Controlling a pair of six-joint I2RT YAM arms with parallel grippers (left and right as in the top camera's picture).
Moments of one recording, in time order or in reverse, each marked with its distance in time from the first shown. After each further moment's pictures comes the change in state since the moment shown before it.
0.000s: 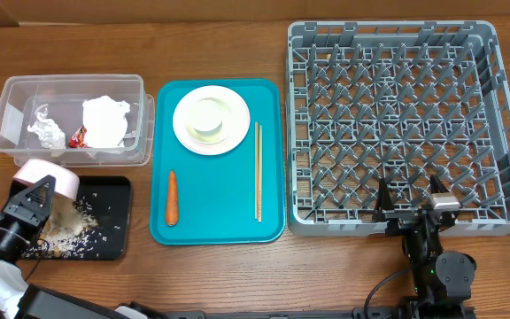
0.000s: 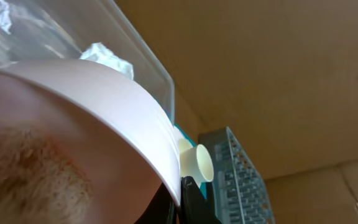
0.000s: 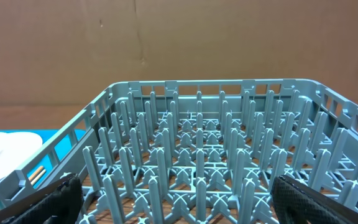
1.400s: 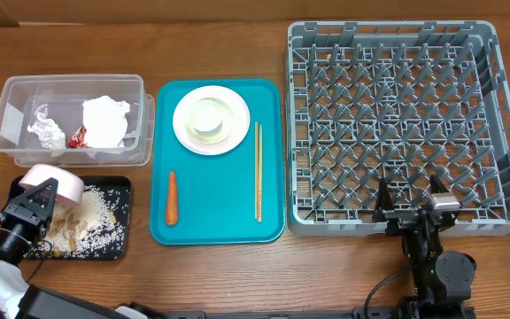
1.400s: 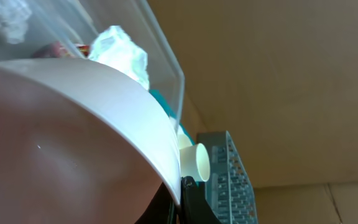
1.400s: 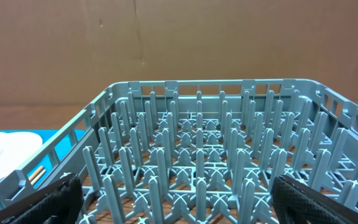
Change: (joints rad) left arm -0.001 -0.002 0.000 -0.053 -0.058 -0.090; right arm 0.000 0.000 0.000 0.000 0.000 0.000
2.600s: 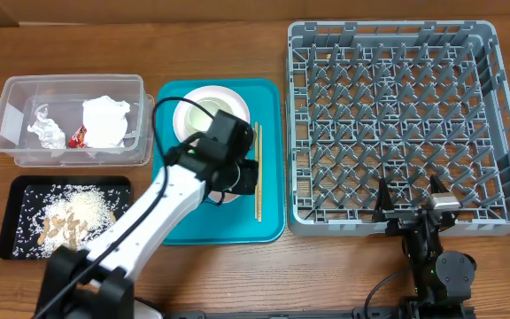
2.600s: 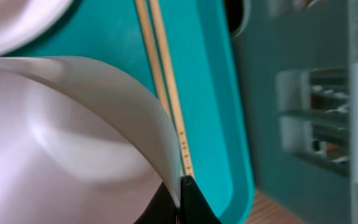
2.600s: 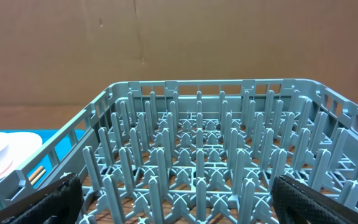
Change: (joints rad) left arm -1.622 0.181 0.283 -0.208 -1.105 -0.239; right arm 0.000 0.000 0.000 0.000 0.000 0.000
